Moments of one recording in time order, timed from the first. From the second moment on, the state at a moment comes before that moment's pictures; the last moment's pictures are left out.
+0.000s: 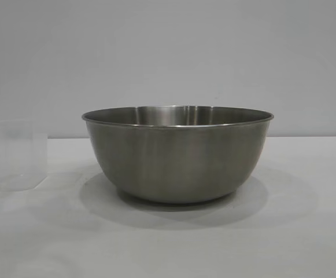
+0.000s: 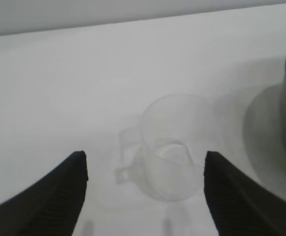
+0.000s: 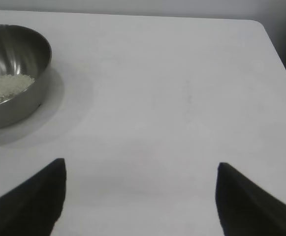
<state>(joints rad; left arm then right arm) -0.40 1.36 -0.29 -0.37 -0.51 0.16 0.05 -0.02 -0.49 0.06 1.14 -0.07</state>
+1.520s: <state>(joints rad) -0.40 0.22 -0.66 -0.04 1.26 0.06 0.05 -0.02 -0.49 0.06 1.14 -0.07</state>
